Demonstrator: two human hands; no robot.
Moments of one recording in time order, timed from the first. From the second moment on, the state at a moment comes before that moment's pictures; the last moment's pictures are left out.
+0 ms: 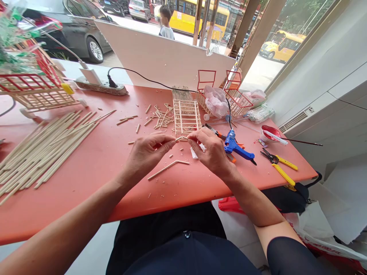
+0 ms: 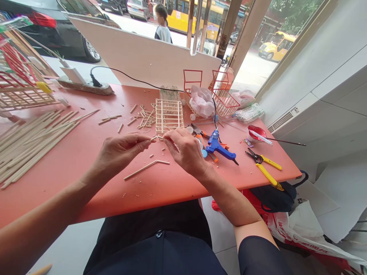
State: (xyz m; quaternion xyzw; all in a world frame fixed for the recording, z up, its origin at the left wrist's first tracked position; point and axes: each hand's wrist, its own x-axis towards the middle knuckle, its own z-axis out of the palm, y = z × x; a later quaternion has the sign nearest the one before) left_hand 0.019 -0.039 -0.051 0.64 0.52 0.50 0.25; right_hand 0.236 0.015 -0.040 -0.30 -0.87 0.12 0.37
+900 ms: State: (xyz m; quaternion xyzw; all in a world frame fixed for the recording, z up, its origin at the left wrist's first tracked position) left_hand 0.018 -0.036 -0.054 0.67 0.52 0.49 0.21; right_hand 0.236 0.021 -0.052 -0.27 -0.88 0.07 0.37
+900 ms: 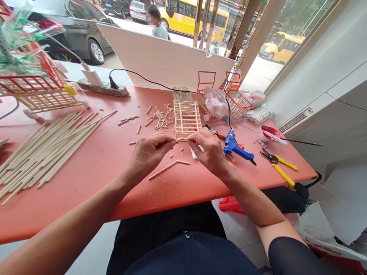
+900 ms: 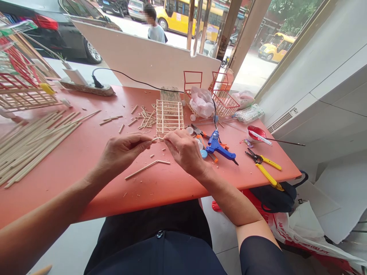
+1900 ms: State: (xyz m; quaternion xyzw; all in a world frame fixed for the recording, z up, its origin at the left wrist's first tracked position) left_hand 0.021 -0.026 -0.066 0.66 0.54 0.48 0.21; right_hand 0.232 0.033 -0.076 -0.28 -0.88 0.04 0.38
